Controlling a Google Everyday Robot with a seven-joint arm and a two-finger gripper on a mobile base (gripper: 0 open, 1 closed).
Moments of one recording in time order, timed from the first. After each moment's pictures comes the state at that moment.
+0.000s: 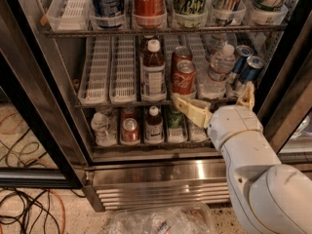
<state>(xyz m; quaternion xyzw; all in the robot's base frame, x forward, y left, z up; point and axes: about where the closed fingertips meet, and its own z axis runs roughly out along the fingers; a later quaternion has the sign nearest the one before) 0.512 -0.148 0.913 -0.07 0.69 0.04 0.72</state>
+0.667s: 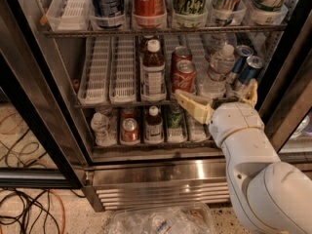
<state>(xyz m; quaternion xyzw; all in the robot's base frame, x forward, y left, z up) 0.518 -0.156 0.919 -0.06 0.68 0.02 0.73</state>
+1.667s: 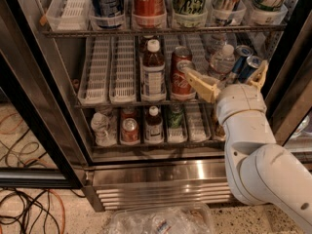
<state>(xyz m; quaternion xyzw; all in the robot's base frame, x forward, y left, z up) 0.555 -0.184 0.948 -0.03 0.62 -0.02 0.78</state>
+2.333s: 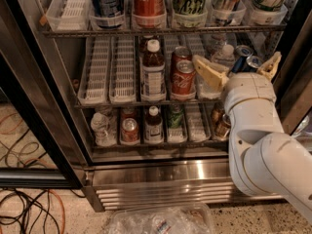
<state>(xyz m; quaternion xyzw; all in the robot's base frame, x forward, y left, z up) 0.560 -0.202 0.973 0.00 0.62 -0.04 0.78</state>
